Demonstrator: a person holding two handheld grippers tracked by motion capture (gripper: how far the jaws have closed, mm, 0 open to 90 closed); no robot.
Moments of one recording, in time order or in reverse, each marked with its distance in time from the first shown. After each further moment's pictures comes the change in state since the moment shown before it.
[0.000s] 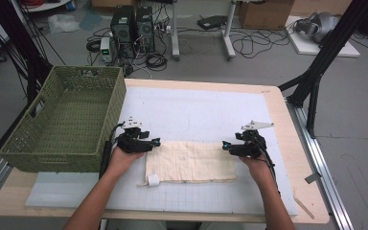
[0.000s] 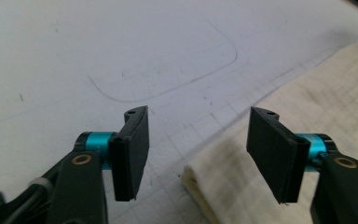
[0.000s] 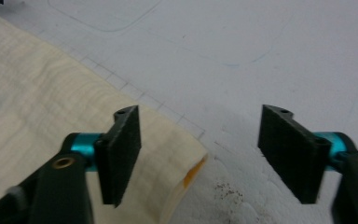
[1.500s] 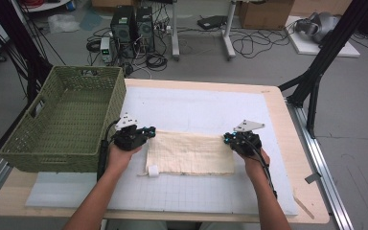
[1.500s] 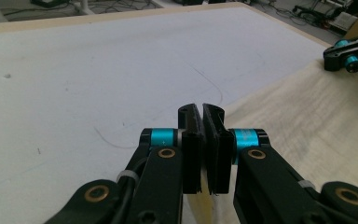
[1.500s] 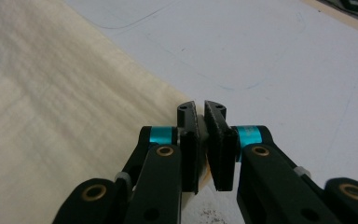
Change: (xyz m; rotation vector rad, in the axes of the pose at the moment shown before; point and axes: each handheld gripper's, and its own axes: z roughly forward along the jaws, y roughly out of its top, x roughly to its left) left arm -0.003 0.011 -0.020 -0.162 -0.033 0.059; right arm 0.014 0.007 0.005 -0.025 -0.095 -0.192
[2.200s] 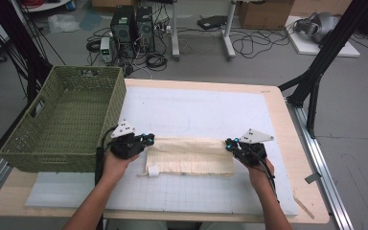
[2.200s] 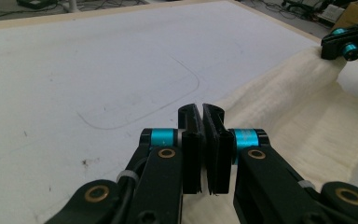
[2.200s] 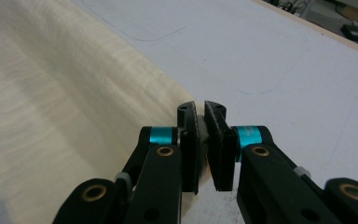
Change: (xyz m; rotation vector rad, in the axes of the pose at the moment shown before) left arm -0.017 -0.012 -0.023 -0.012 -0.036 0.026; right arm 0.015 -0.020 -0.027 -0.119 0.040 -0.024
